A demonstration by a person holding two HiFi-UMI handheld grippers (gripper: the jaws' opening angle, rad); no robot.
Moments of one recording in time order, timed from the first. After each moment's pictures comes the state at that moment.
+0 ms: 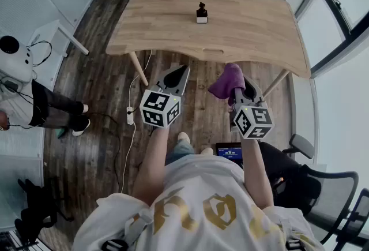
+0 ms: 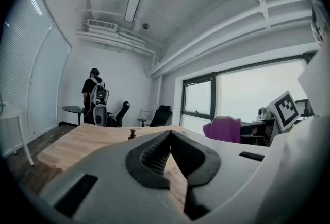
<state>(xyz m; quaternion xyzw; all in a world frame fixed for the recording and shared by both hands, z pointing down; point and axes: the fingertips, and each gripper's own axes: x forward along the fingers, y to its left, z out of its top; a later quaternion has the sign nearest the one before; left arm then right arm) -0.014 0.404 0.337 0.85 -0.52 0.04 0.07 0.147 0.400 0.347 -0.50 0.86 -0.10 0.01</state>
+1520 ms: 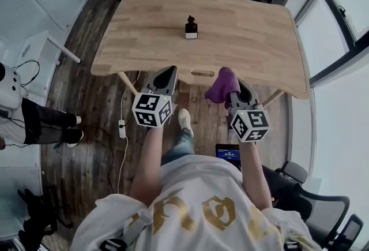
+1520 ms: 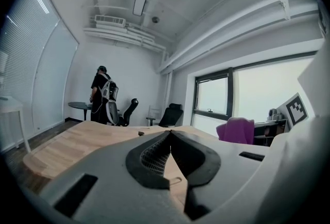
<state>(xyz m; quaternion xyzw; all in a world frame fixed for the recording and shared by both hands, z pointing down) -0.016 0.235 0.369 0.83 -0.55 0.04 0.09 0.170 0.240 0.378 -0.47 0.87 -0.10 0.00</state>
